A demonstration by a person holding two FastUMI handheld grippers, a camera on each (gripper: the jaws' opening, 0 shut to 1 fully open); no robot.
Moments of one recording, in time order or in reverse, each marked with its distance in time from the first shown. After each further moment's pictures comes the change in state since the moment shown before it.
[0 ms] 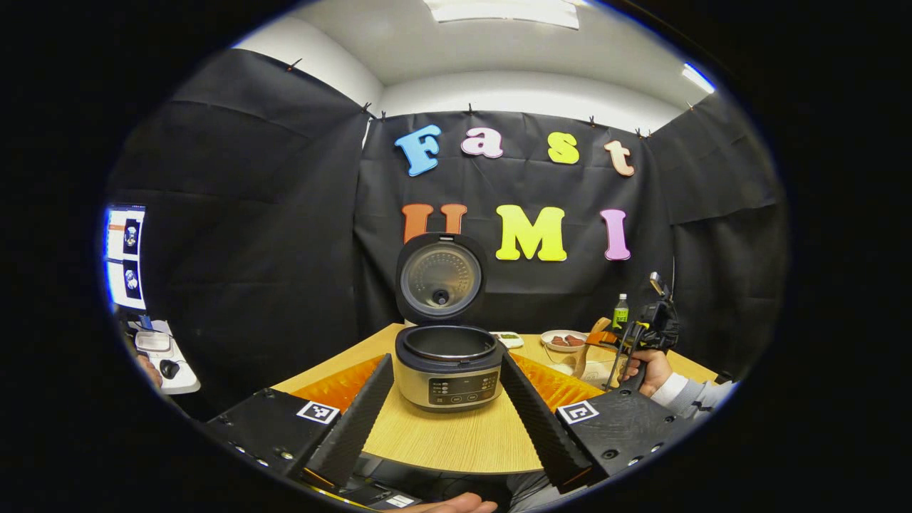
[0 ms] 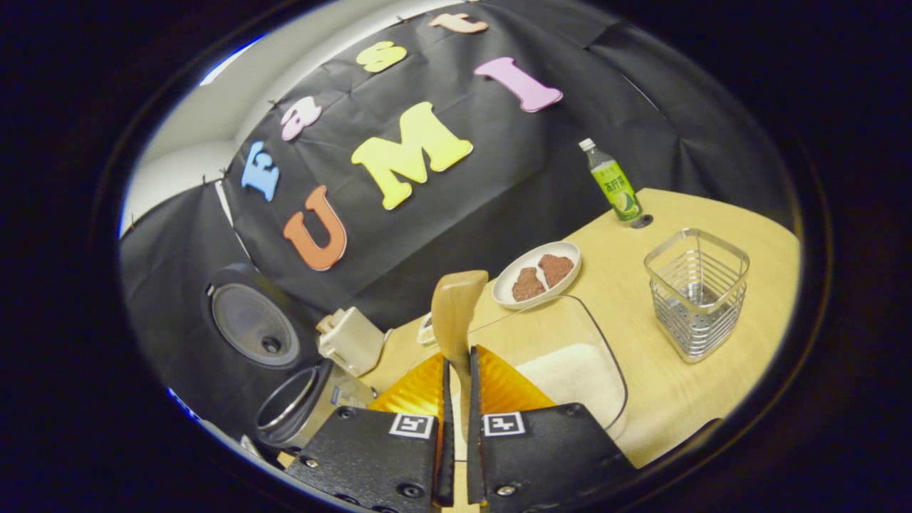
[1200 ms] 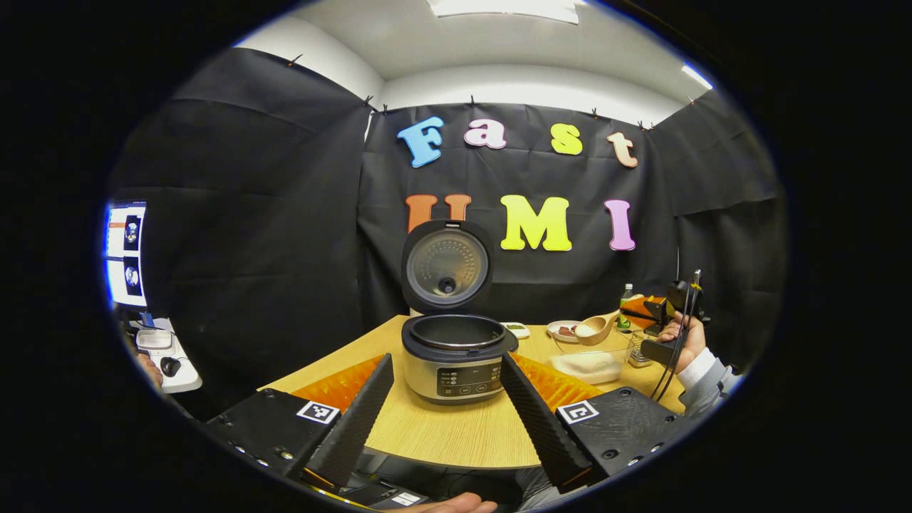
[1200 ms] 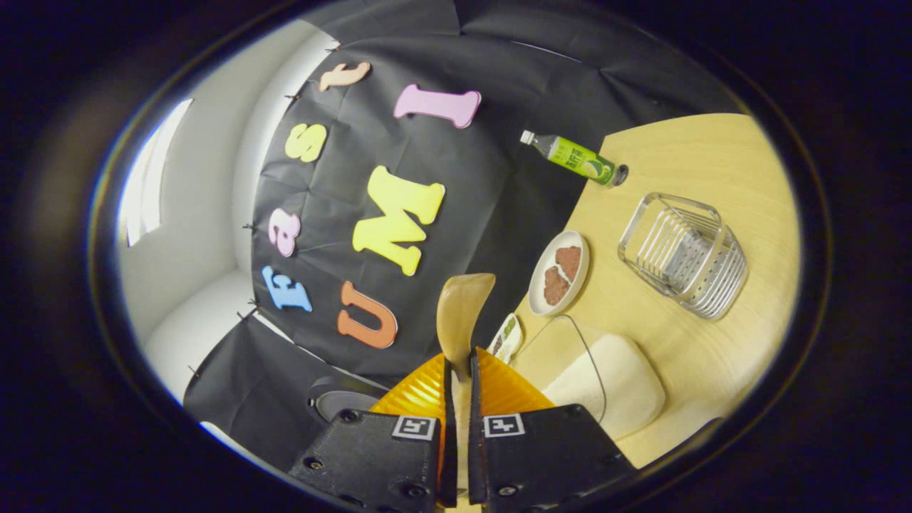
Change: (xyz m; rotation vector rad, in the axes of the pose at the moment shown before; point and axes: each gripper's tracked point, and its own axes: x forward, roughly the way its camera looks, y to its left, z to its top) left arm 0.002 0.018 -0.018 0.004 0.030 0.014; right arm -0.043 0.009 0.076 0.428 -0.085 0.192
